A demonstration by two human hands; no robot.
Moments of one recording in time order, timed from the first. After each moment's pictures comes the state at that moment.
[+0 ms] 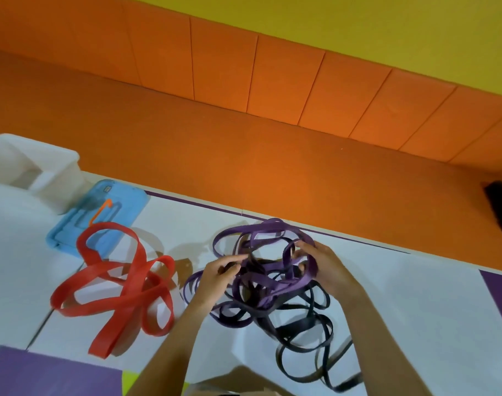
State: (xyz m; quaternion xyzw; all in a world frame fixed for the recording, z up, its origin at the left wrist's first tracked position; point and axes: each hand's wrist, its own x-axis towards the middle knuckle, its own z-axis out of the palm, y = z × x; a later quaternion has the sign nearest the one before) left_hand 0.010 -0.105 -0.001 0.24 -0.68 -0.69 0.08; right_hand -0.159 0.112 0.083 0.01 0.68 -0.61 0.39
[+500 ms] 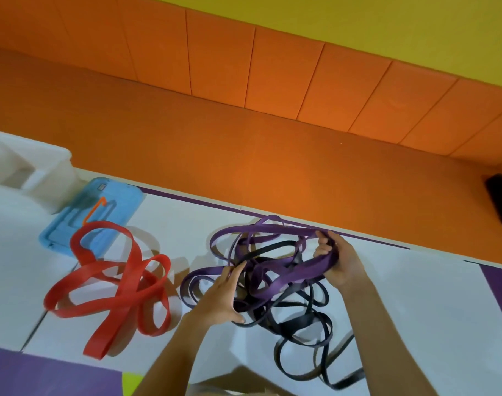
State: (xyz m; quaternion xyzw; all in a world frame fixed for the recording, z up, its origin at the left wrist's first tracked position) left_hand 0.019 -0.090 -0.036 0.13 -0.89 -0.41 -0.17; right_hand -0.177 0.122 0.092 0.26 0.40 -0.81 0.33
